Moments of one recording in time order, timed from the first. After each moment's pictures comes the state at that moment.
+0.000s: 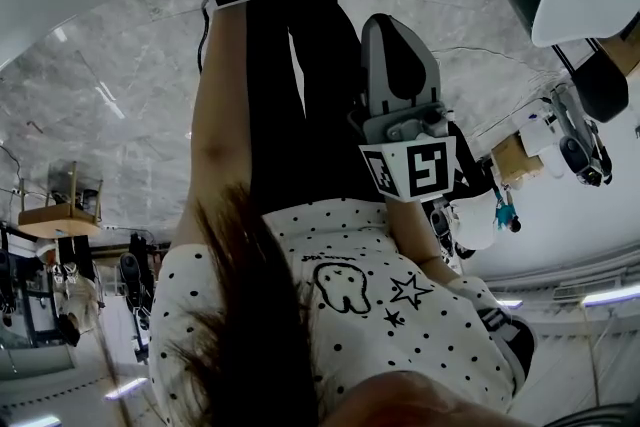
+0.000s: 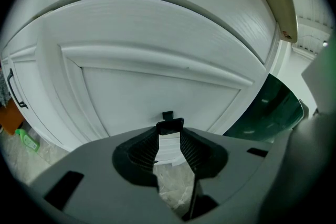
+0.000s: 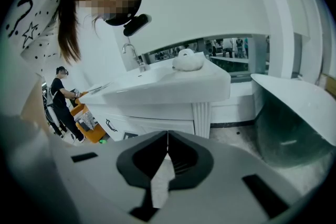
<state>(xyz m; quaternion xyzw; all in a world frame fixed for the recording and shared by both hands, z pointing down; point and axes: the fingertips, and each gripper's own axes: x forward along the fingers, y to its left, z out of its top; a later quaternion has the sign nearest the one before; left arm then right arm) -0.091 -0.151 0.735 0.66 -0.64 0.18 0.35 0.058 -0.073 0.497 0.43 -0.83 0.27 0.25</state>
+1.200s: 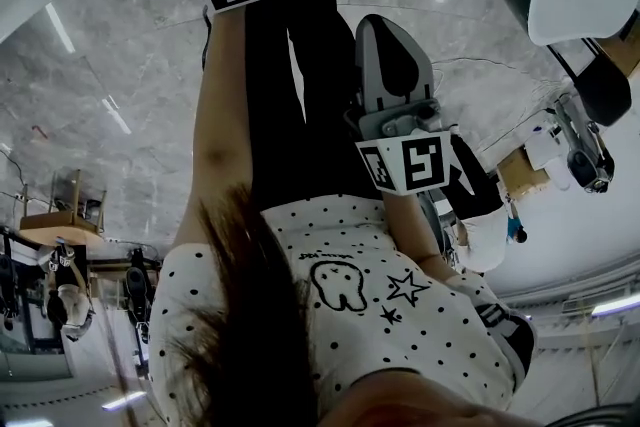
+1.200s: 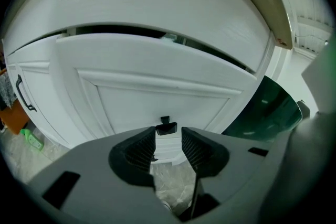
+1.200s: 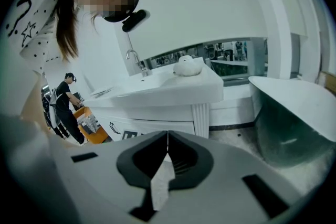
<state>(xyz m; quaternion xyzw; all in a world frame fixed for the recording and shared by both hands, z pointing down) -0.076 -0.144 0.708 0.65 -0.65 0.18 0.35 0.083 -0.060 0.478 0.43 -0.84 0.26 0.22</state>
